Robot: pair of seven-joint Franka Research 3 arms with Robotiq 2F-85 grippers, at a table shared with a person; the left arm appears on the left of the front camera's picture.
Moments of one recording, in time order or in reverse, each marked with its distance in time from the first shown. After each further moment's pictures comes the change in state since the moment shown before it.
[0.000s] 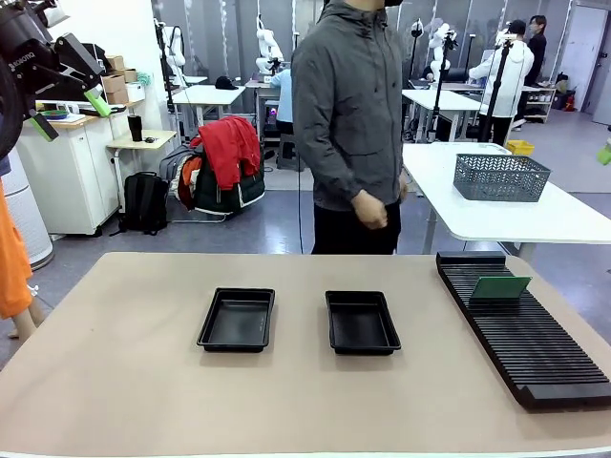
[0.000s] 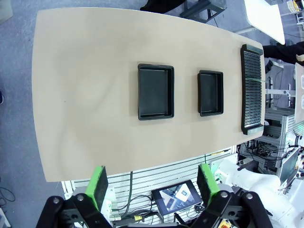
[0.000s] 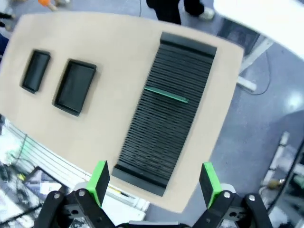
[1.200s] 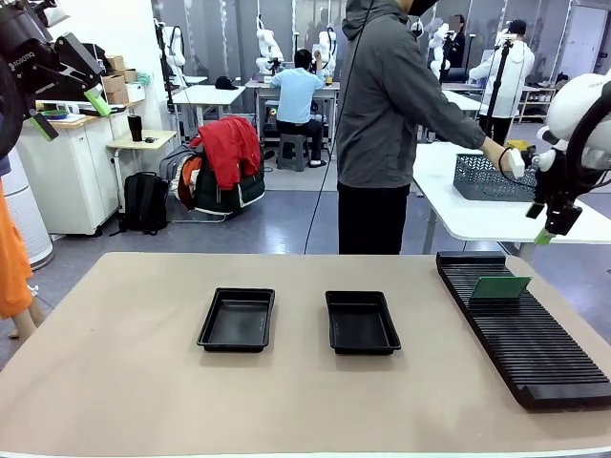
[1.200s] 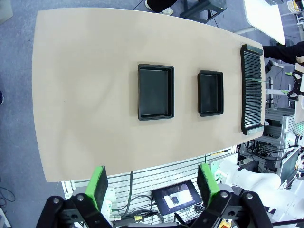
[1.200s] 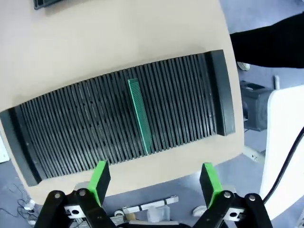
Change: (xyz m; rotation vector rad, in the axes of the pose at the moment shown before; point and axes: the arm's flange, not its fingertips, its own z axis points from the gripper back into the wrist) left arm 0.000 0.000 0.000 0.000 -0.001 0.000; right arm 0.053 -0.014 -0.202 -0.013 0.178 1.025
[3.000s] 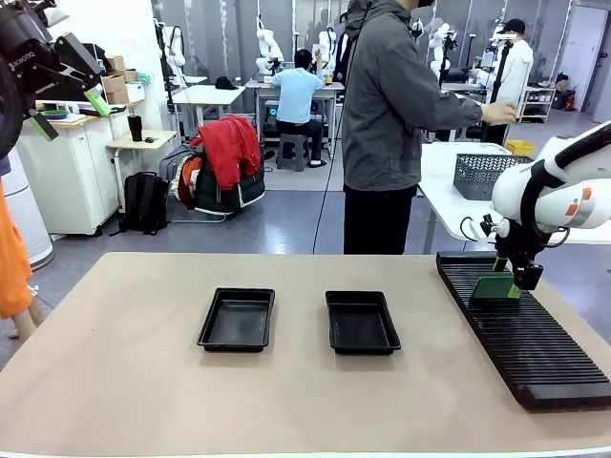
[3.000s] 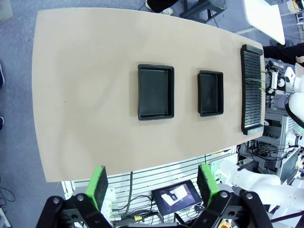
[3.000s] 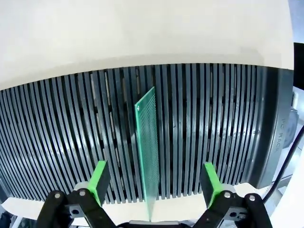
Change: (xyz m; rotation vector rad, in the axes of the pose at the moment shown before) left arm 0.000 0.000 0.000 0.000 0.000 0.000; right arm 0.011 0.008 -0.135 0.076 0.086 0.152
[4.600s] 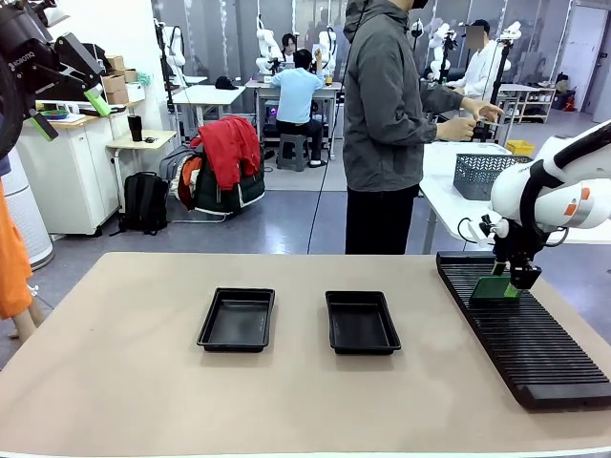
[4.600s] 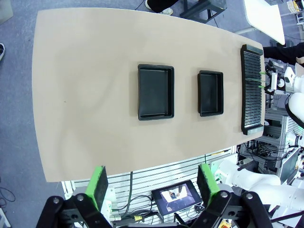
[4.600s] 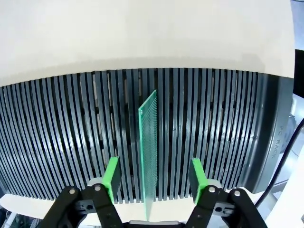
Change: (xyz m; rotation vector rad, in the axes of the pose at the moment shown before) left arm 0.000 0.000 0.000 0.000 0.000 0.000; right arm 0.003 0.000 0.000 -0.001 -0.001 0.041
